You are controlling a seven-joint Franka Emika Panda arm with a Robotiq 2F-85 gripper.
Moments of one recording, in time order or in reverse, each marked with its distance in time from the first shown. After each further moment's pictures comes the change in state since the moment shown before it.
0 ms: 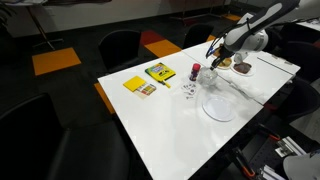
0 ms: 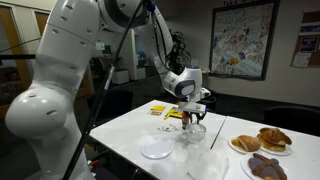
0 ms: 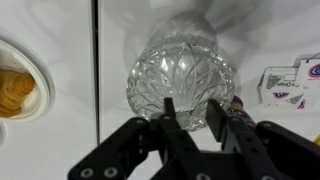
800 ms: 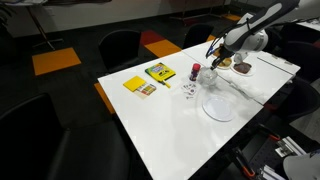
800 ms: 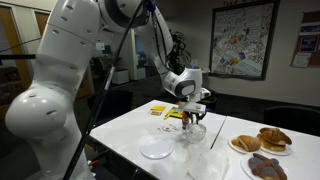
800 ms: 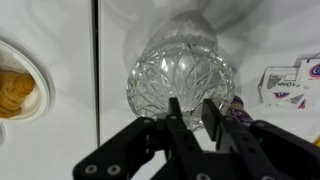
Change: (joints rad) arm 0.000 0.002 0.000 0.003 0.000 -0.001 0.002
